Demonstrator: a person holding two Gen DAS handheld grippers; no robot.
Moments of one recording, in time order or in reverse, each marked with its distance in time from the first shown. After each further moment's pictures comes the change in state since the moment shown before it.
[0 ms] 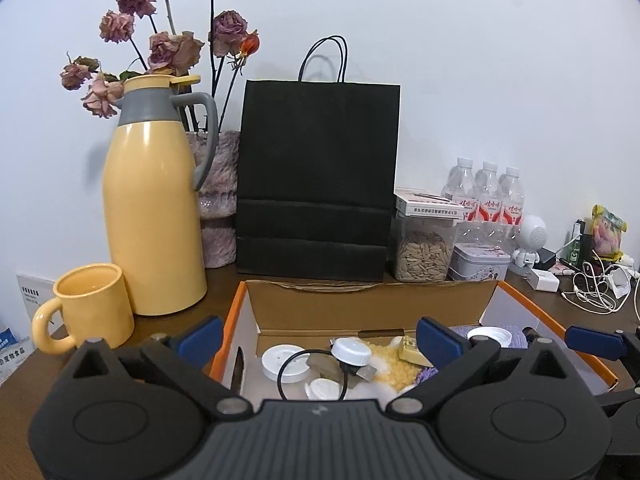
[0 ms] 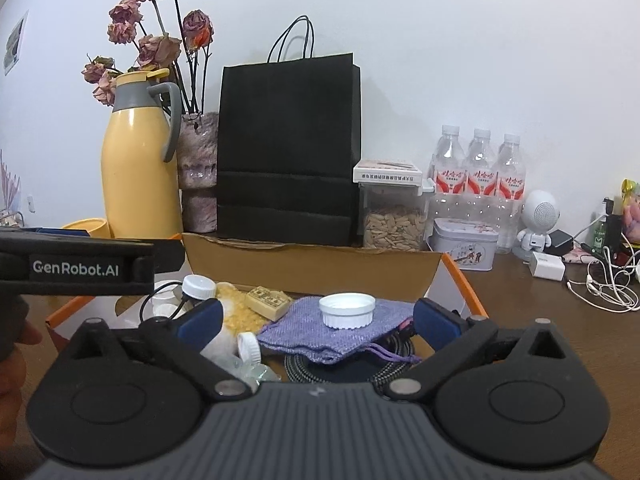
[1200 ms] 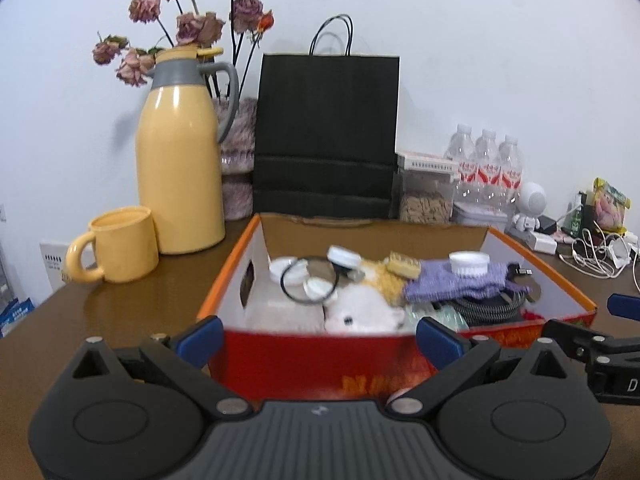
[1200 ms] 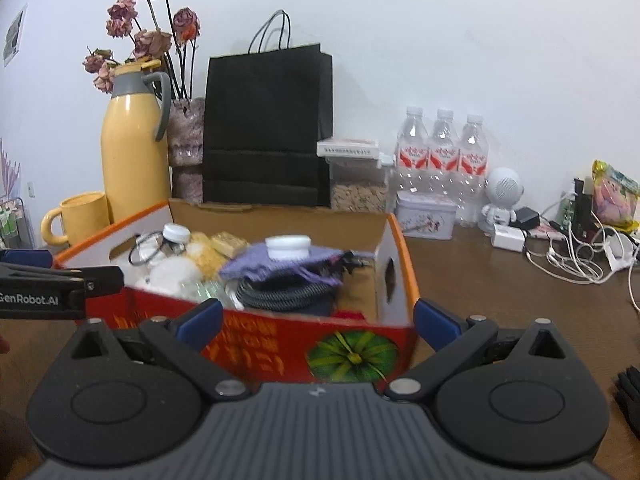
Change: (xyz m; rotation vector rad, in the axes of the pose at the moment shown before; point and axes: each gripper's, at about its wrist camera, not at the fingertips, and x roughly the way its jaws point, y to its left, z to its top) left arm -0.051 -0.017 -0.054 -0.017 0.069 0.056; right arm -0.057 -0.049 -0.034 -0.006 0.047 -0.012
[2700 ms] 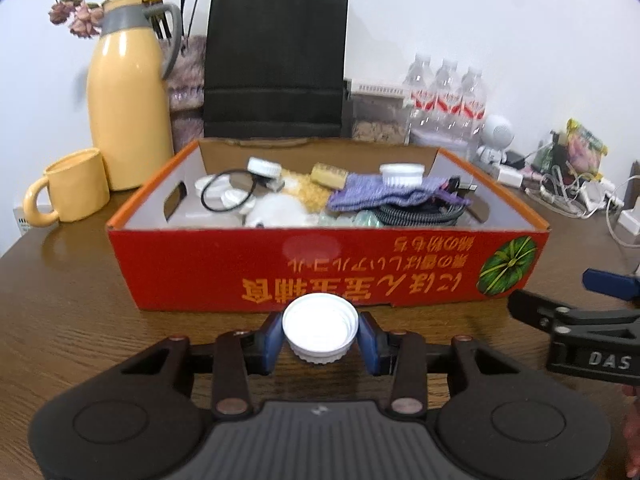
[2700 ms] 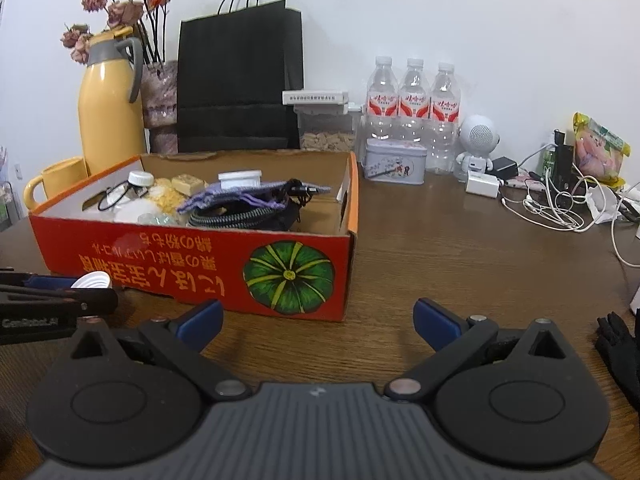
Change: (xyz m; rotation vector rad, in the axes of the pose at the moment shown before) left arm 0.000 -0.050 -0.027 0.033 0.168 -0.071; right arm -0.004 -0.032 -0.032 0.035 0.095 -0.025
